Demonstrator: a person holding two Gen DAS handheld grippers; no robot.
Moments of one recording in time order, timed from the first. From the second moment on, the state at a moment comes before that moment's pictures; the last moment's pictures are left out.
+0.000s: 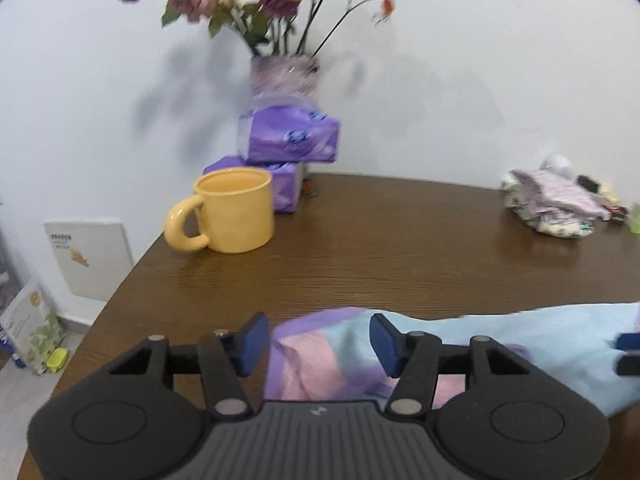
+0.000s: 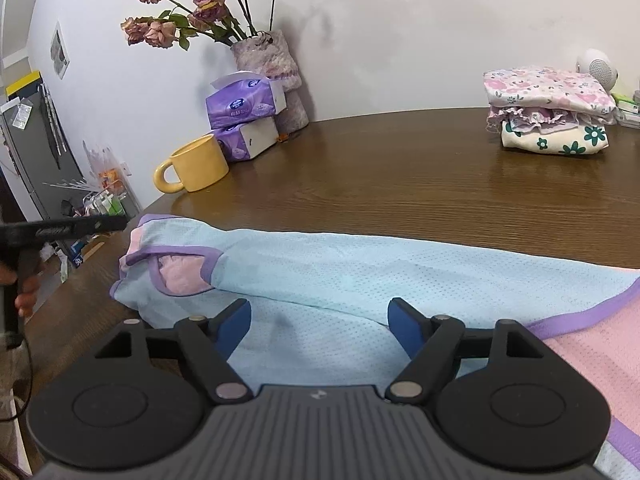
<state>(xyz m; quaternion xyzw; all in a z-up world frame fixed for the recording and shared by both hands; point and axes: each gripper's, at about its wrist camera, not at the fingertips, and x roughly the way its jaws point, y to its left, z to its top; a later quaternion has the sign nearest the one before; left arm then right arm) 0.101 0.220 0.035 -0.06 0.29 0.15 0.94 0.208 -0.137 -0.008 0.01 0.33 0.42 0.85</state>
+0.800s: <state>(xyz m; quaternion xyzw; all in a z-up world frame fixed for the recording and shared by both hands) 0.108 0.217 0.016 -0.06 0.25 0.13 0.96 0.219 -0.182 0.003 0.02 0.28 0.31 0.91</state>
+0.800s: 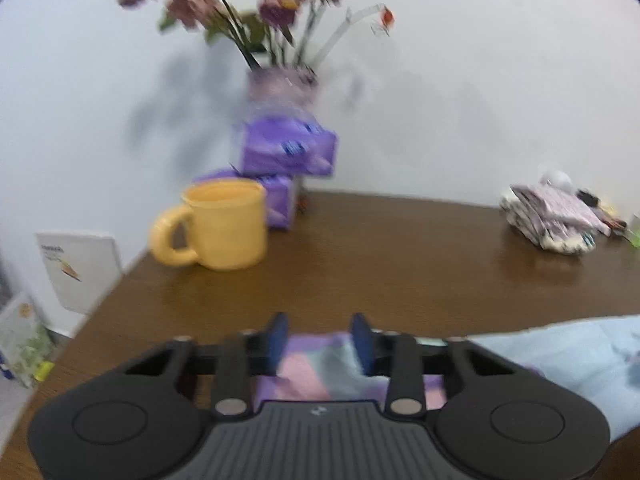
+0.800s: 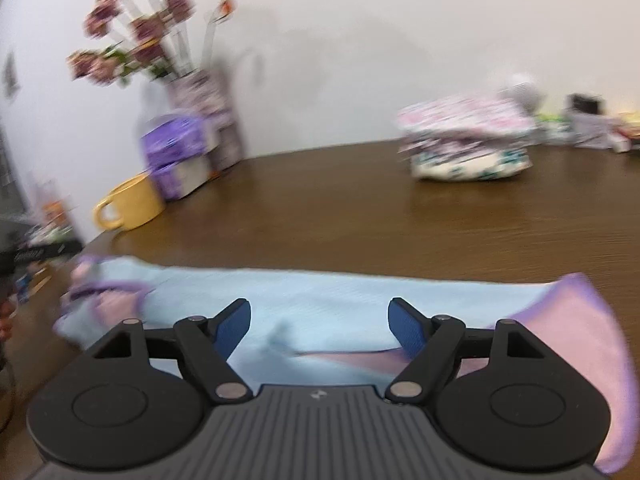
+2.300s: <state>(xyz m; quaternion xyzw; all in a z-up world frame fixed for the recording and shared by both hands) 0.114 0.221 -0.011 -0.08 0.30 0.10 0.94 0.234 -0.214 0.007 -0.15 0.35 0.36 0.85</state>
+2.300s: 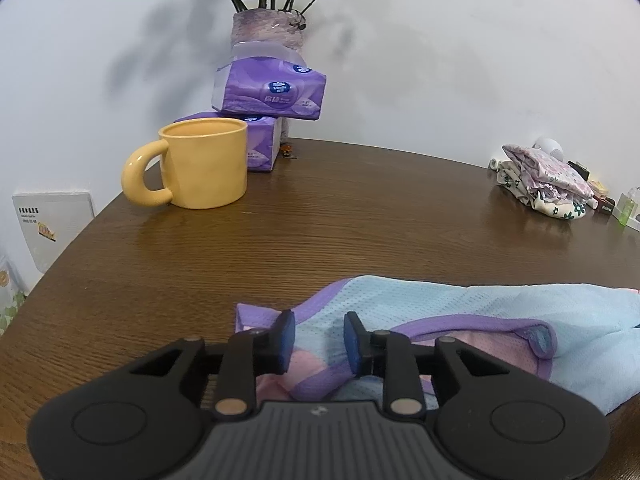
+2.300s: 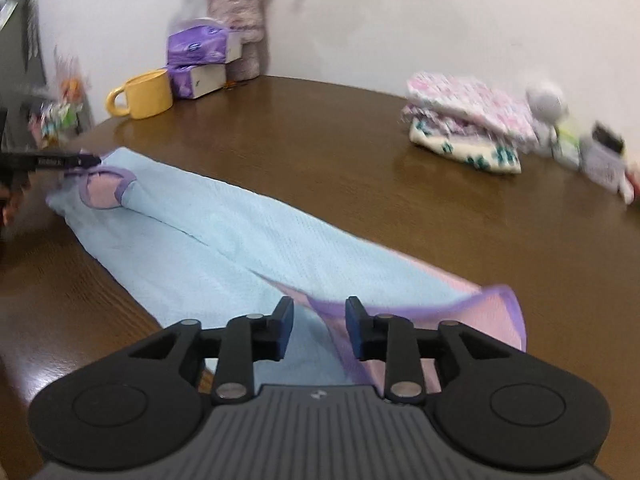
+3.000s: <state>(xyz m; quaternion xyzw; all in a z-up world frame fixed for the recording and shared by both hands) 0.113 0.220 -0.011 -0.08 0.30 0.10 0.95 0.234 -0.246 0.009 -0.09 0.35 0.33 0.87</state>
